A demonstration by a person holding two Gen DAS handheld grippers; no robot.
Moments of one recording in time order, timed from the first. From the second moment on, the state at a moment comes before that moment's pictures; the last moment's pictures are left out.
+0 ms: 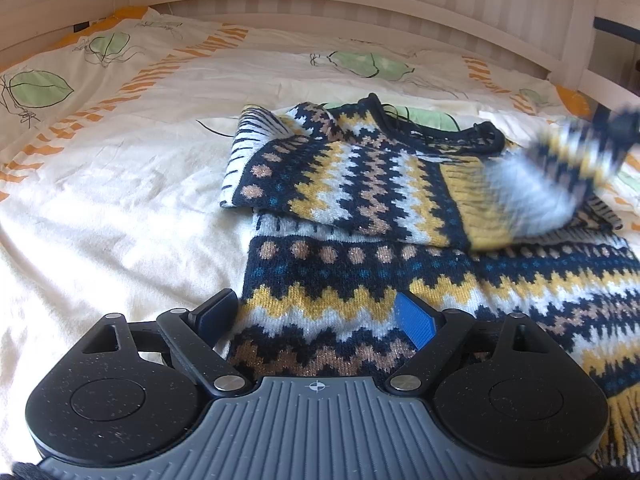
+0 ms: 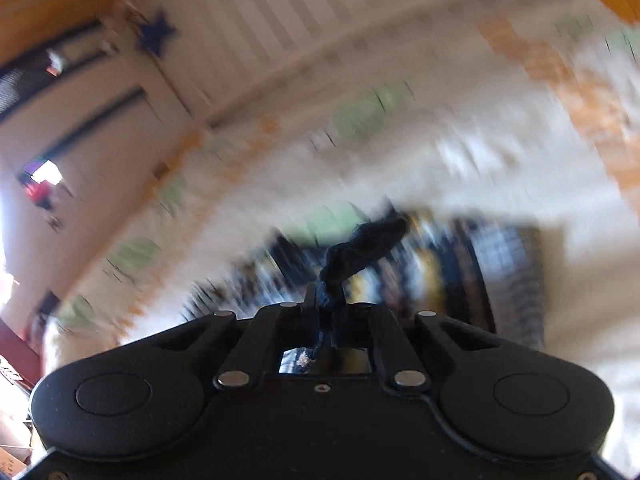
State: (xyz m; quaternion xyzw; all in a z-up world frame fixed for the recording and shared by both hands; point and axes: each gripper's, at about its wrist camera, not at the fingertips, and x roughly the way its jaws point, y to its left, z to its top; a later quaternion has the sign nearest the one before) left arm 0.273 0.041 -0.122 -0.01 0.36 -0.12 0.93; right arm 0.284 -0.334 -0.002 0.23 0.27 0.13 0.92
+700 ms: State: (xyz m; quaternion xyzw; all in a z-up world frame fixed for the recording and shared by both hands) left arm 0.344 0.049 -0.105 0.08 0.36 -0.04 0.93; right arm 0.296 -0.356 -0.015 0.24 0.29 0.08 0.92
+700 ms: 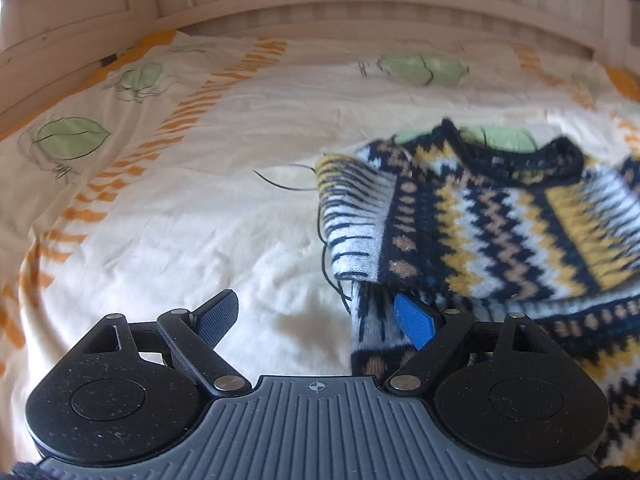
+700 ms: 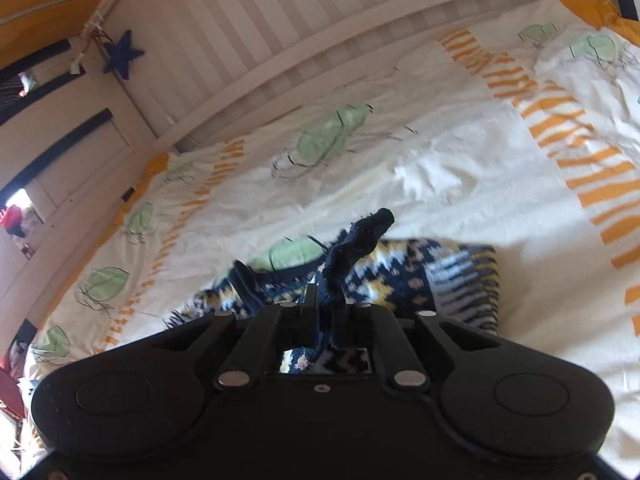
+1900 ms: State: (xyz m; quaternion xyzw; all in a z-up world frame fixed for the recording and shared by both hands) left arm 0.359 0.045 -0.102 0.09 0.33 0.01 0.94; right arm 0.285 -0.385 -0.109 0.28 0.37 0.04 0.88
